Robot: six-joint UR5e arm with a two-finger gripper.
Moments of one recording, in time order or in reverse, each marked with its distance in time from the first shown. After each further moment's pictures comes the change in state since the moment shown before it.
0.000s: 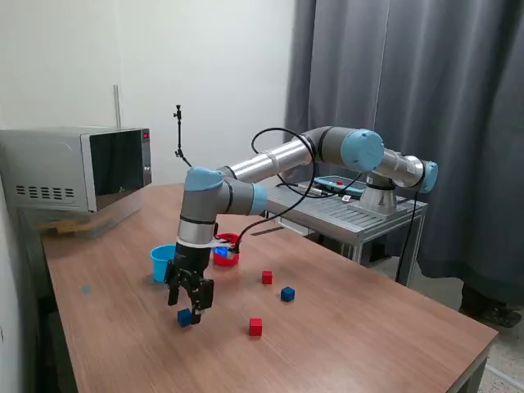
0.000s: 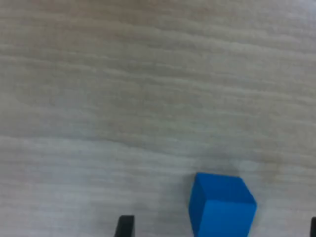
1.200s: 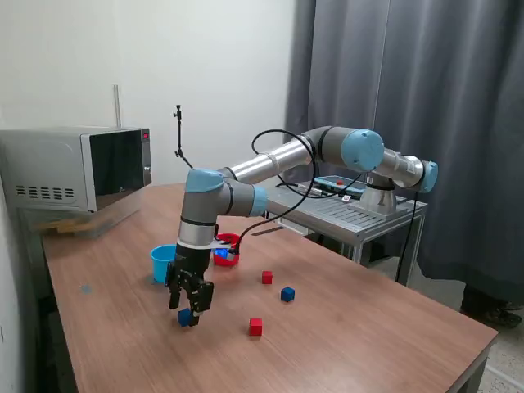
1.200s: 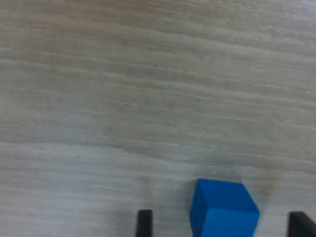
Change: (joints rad) arm 0.000 -0.001 0.014 -0.010 -0.001 0.000
